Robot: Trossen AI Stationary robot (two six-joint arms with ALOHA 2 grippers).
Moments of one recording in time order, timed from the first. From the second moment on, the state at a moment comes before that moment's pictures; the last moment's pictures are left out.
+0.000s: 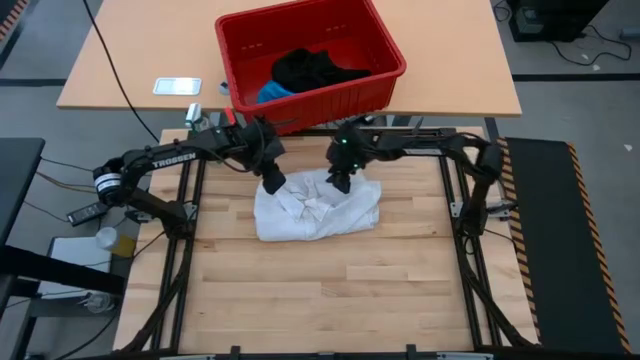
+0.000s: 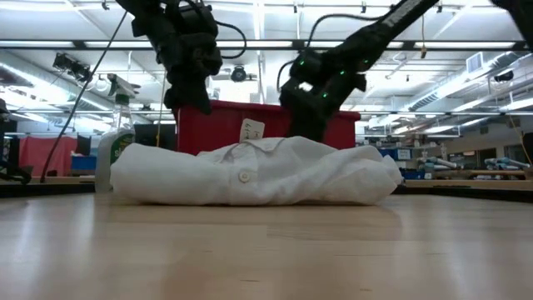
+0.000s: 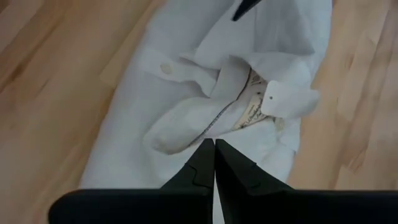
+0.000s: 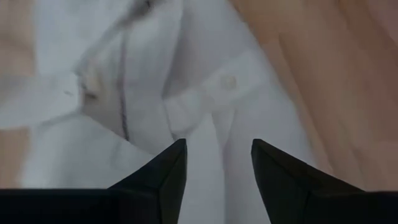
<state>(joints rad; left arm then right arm) 0.49 1.39 1.13 -0.75 0.26 -0.17 -0.46 1.85 1.25 -0.34 -0.37 -0.07</state>
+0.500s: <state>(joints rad) 0.48 1.39 1.13 -0.78 0.26 -0.17 -0.41 2.02 1.38 -0.53 -0.29 -0.12</state>
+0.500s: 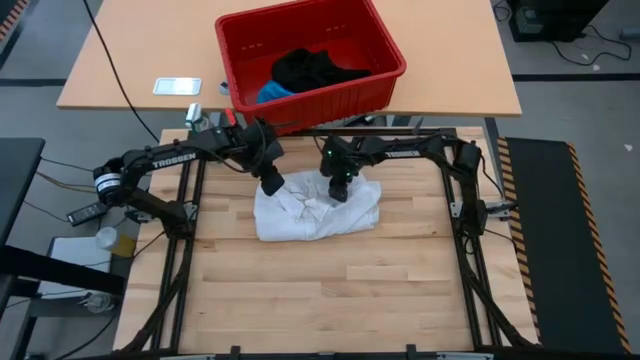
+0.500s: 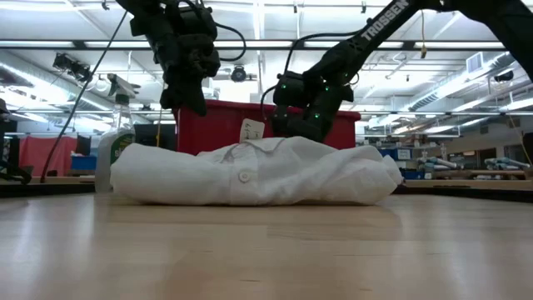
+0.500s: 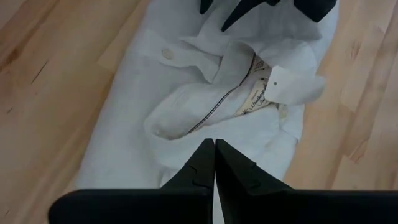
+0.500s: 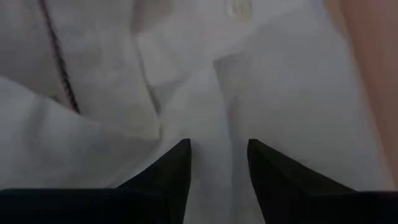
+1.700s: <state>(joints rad) 0.46 1.34 1.13 -0.81 0.24 -0.17 -0.53 1.72 1.37 -0.79 -0.04 0.18</state>
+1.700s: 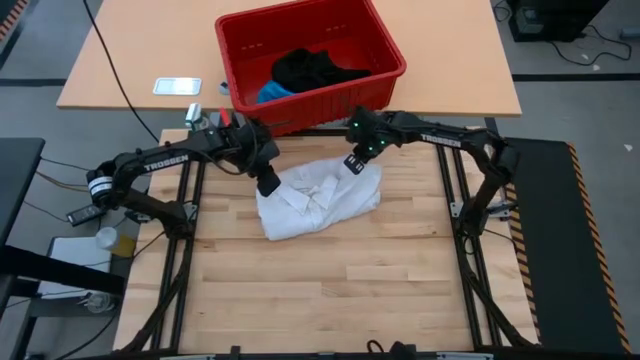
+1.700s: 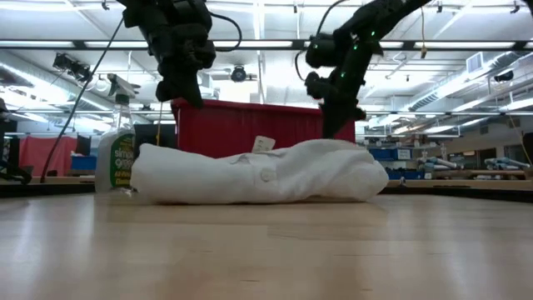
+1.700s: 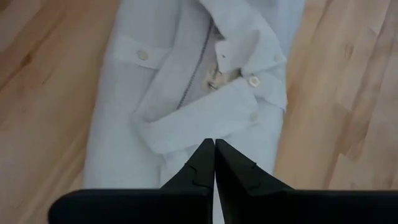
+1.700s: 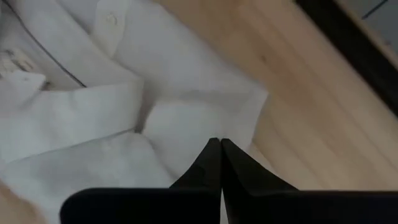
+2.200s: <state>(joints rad) 0.42 1.34 1.13 -0.76 0.24 -0.14 -0.57 1.81 1.33 -0.73 -0.32 0.08</state>
